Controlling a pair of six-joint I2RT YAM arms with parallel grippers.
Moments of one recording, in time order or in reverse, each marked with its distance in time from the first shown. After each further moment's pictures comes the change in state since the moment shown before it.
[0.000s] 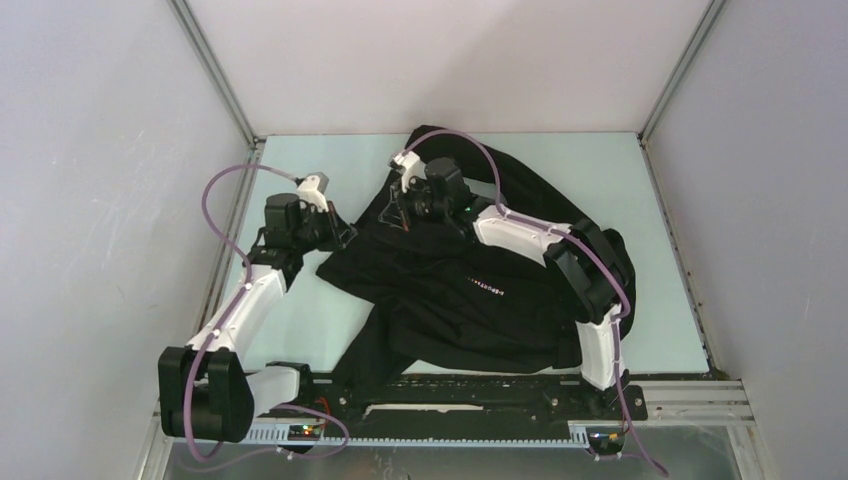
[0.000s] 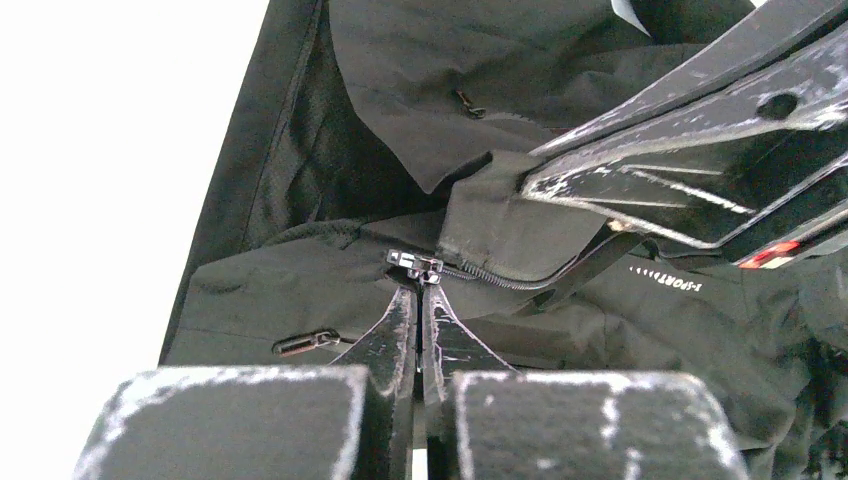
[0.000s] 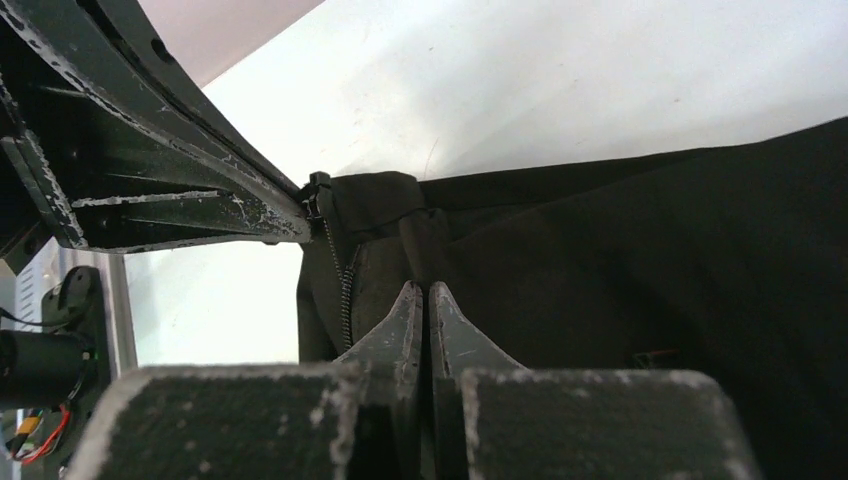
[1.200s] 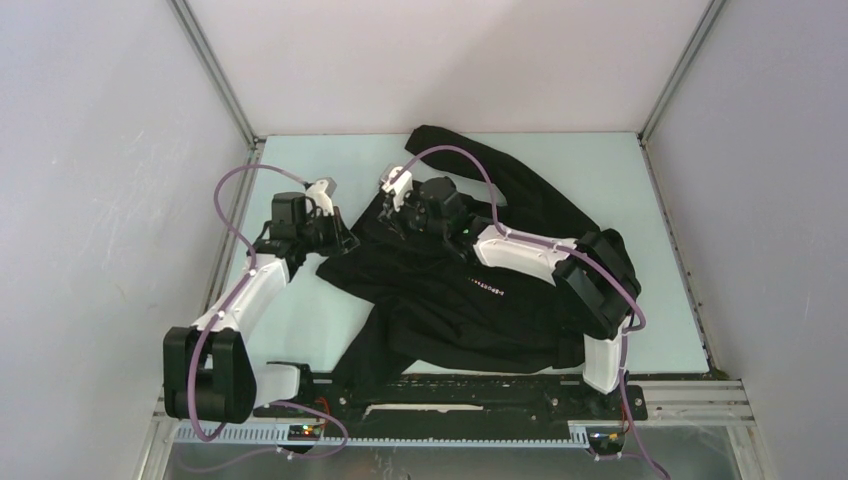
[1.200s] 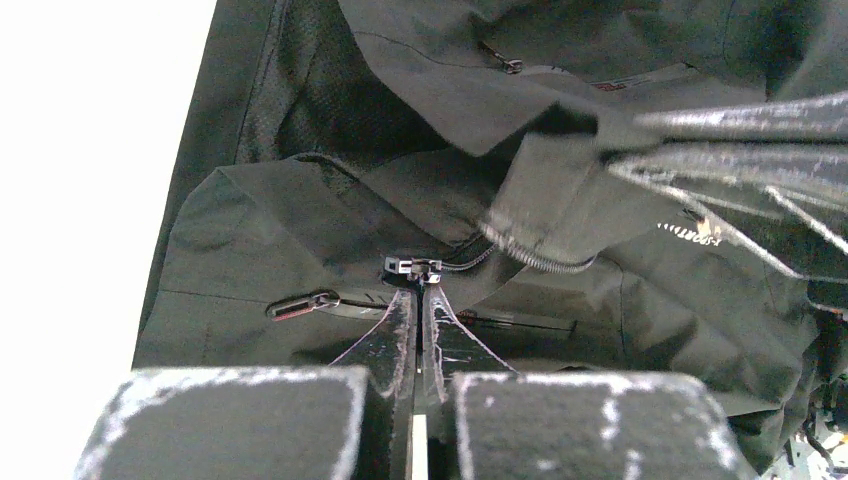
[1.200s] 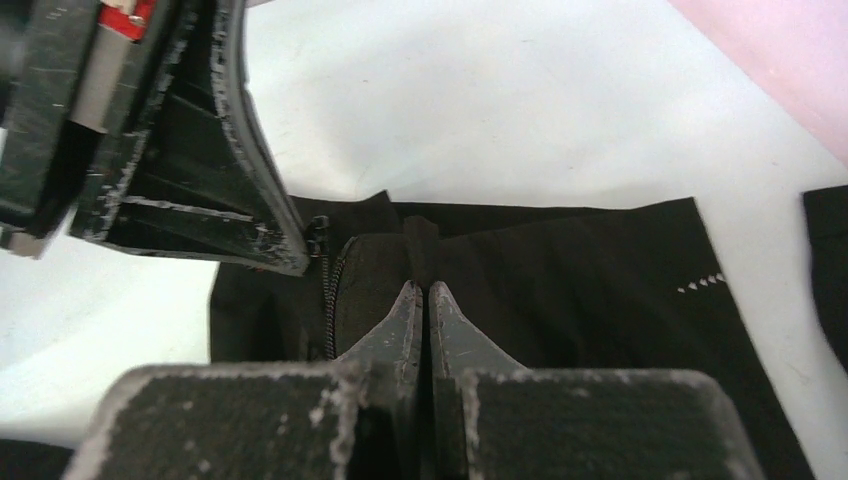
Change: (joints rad) left arm 0.001 0.087 0.042 -0.106 0.037 0.055; right arm 0.109 -0.130 -0.178 0.166 0.281 -0.286
